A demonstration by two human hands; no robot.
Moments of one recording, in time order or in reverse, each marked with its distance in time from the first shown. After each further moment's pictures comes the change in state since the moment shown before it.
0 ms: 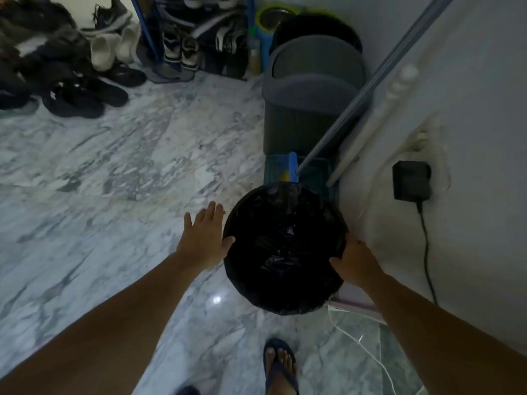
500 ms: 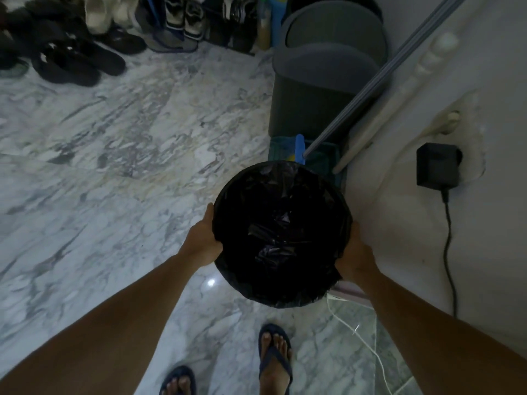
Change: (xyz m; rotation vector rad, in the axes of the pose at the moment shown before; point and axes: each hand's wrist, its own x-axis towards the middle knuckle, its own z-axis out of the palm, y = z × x) left_hand -0.013 -0.010 0.042 -0.670 -0.137 -0.262; right_hand -0.002 0.004 0.033 0.116 0.101 -0.010
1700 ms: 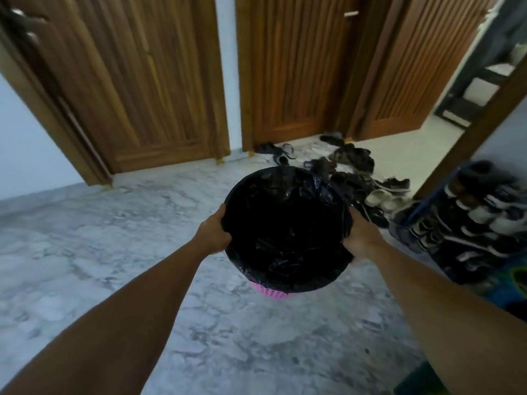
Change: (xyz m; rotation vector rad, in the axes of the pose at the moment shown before) left_hand -0.536 -0.169 -0.398 -0.531 0.873 -0.302; right_hand -0.407 -0.597 -0.042 -0.501 -0.325 -1.022
